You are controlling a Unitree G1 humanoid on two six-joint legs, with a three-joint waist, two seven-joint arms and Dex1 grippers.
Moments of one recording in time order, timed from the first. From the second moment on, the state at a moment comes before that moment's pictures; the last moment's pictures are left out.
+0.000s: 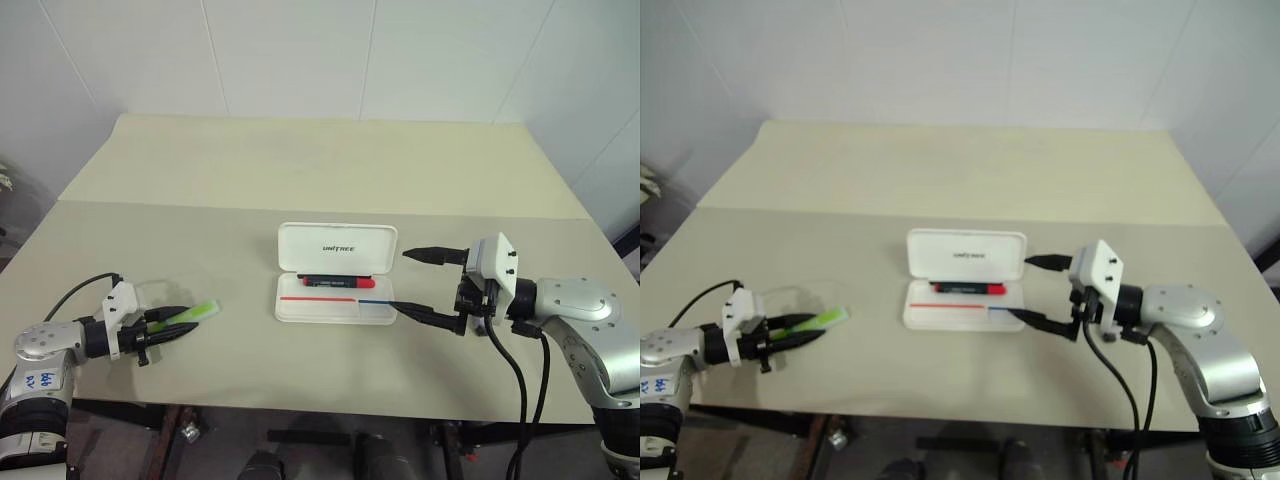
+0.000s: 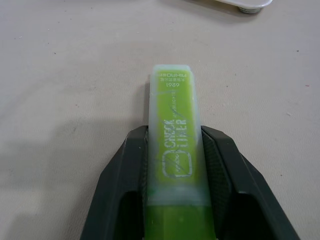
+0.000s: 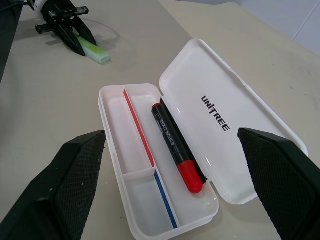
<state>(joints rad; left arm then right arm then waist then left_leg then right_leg) -0.34 0.79 0.21 0.68 -0.29 -0.23 -1.30 -0.31 -0.76 -0.08 -0.33 0.48 0.33 1.02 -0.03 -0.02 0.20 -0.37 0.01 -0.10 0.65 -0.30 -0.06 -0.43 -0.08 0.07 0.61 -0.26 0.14</state>
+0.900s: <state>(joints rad) -0.57 0.68 -0.08 0.15 -0.30 0.15 -1.29 -0.30 -0.71 -0.05 -0.32 0.49 0.31 1.03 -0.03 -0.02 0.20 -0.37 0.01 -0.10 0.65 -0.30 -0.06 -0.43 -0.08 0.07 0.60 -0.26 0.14</state>
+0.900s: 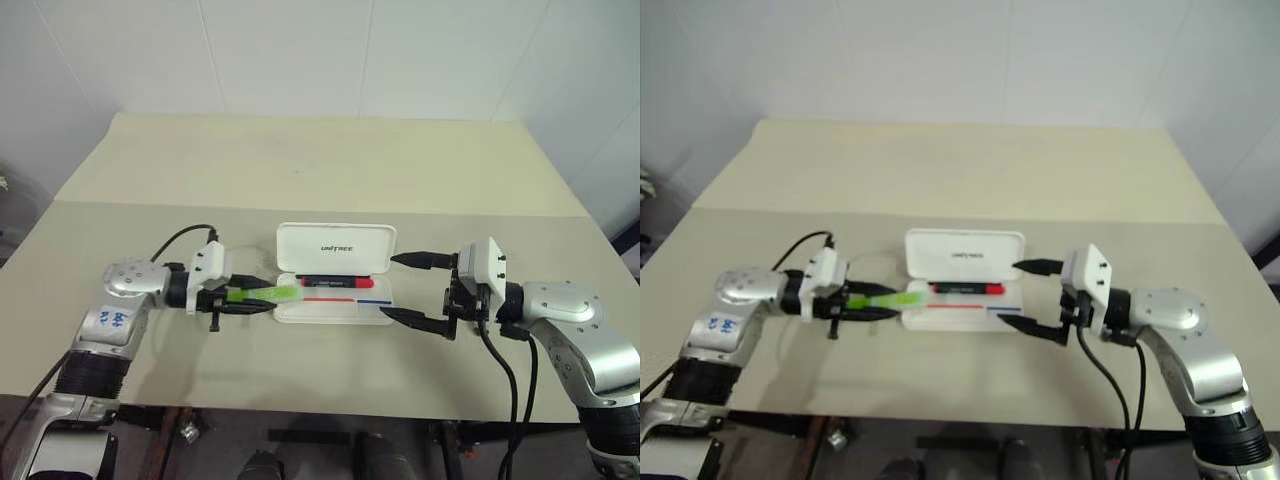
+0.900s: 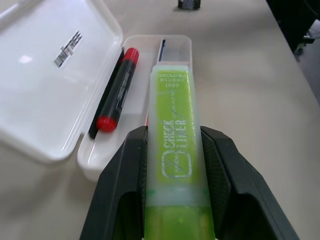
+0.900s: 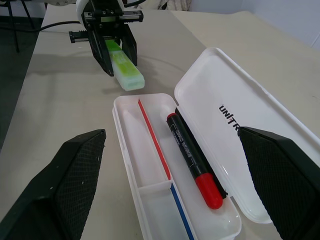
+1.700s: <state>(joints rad) -0.66 0.51 -0.26 0.17 -0.16 0.24 -1.18 -0.21 -0.71 -0.06 -0.41 0.49 0.31 0.90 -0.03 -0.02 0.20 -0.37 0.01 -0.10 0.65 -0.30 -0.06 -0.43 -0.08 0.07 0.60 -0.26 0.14</state>
